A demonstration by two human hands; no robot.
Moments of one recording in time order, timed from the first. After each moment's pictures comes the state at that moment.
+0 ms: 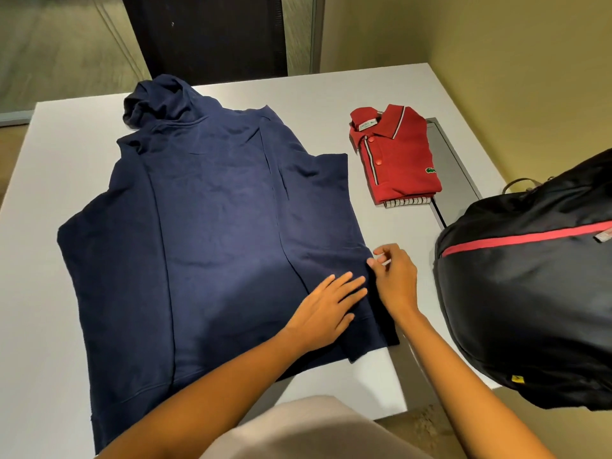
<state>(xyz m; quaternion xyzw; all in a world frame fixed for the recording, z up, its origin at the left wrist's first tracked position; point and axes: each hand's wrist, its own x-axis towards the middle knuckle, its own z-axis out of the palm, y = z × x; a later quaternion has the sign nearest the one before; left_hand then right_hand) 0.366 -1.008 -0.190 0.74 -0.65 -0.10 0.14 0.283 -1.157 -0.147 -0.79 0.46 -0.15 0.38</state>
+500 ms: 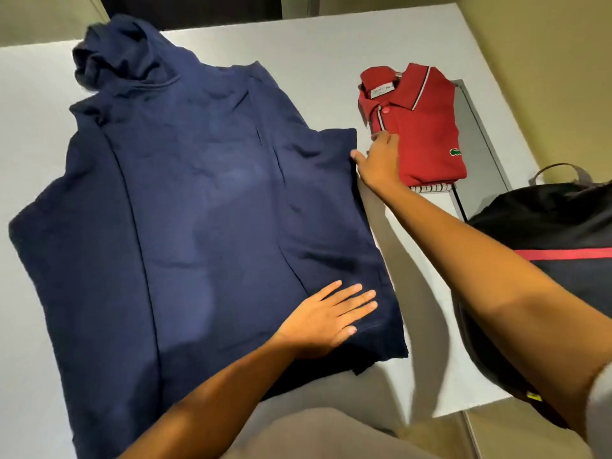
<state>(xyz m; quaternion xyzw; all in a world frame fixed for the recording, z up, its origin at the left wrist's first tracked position) 0.385 -1.010 -0.225 0.67 -0.72 -0.14 0.10 0.472 -1.288 -0.163 -0.85 0.44 -0.09 0.28</state>
